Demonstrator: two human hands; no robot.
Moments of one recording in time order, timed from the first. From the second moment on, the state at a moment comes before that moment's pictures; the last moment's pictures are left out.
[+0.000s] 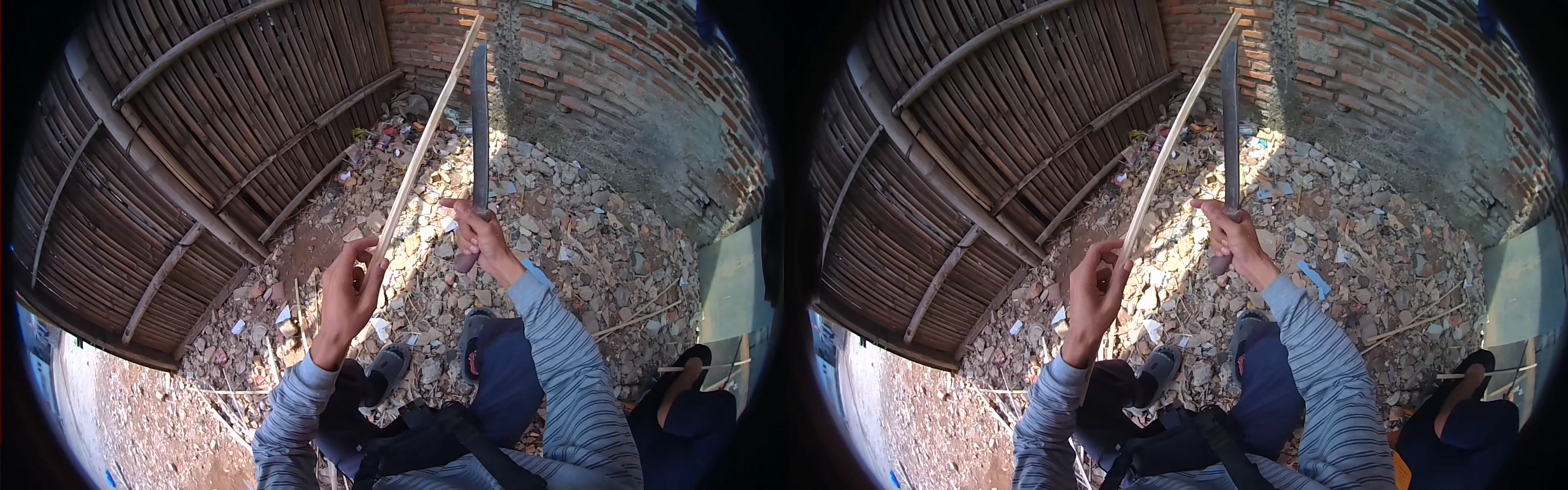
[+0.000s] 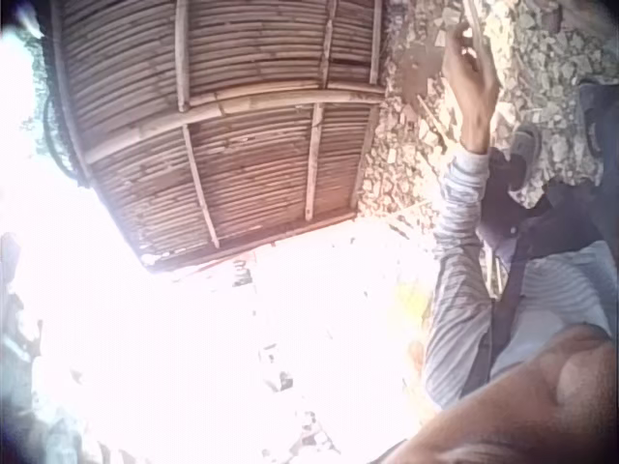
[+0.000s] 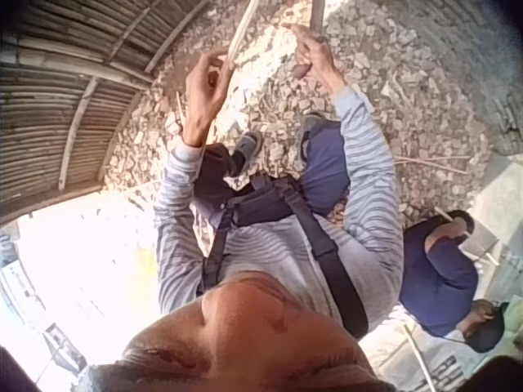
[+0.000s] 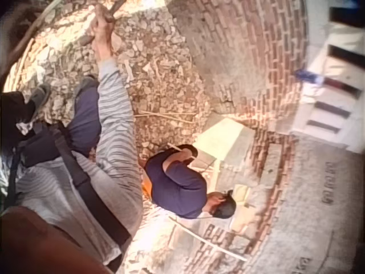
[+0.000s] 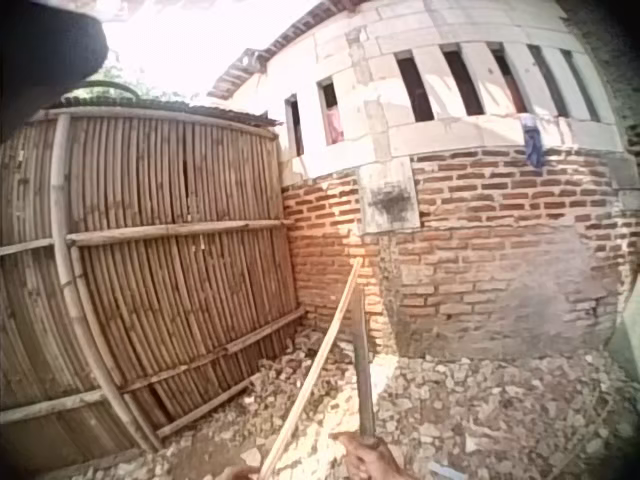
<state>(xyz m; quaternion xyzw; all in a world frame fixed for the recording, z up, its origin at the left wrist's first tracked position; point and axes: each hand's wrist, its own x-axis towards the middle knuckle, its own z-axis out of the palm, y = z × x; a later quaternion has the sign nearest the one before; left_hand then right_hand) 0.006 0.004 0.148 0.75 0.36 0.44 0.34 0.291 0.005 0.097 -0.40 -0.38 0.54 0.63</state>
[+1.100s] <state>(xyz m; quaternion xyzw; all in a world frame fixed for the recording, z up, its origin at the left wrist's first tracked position) 0.026 -0.019 0.053 0.79 0.49 0.28 0.25 0.233 -0.003 0.052 -0.58 -0.48 0.34 0.57</state>
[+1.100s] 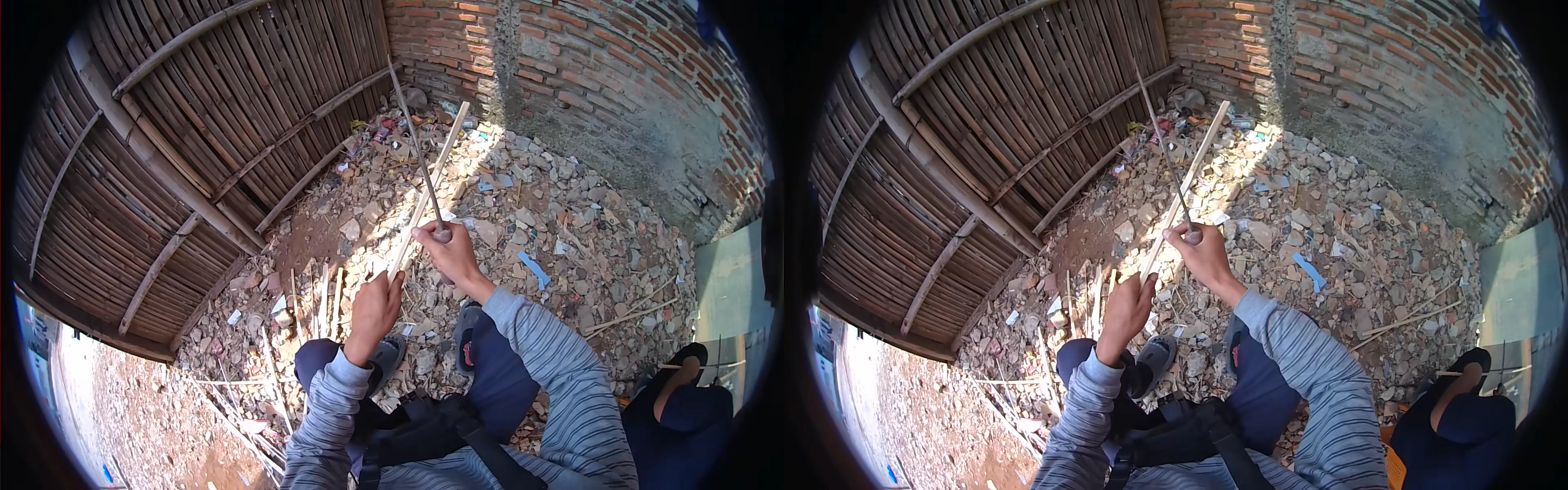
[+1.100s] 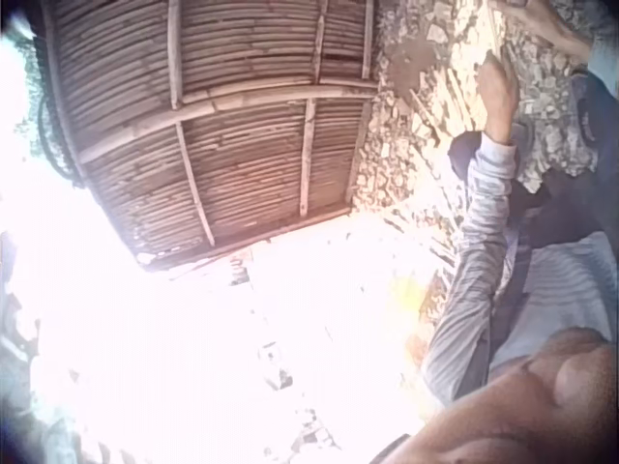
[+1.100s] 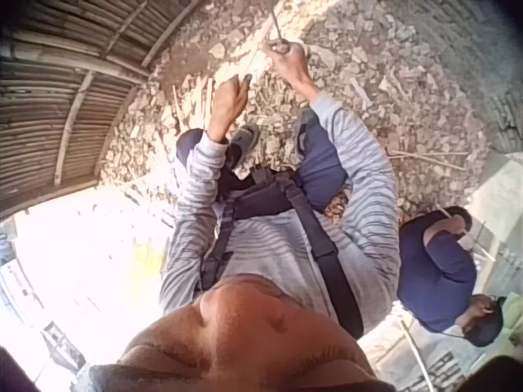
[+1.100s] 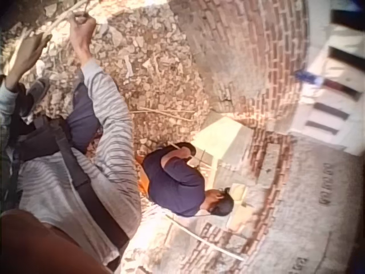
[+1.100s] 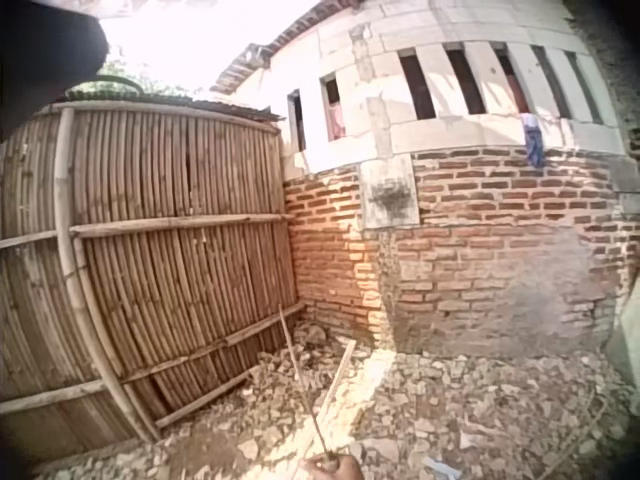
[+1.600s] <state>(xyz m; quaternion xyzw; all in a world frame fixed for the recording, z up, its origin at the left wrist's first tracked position) 0.000 0.003 0.039 0.75 0.48 0.29 0.35 0.195 -0.013 0.040 -0.61 -0.74 0.10 0.27</state>
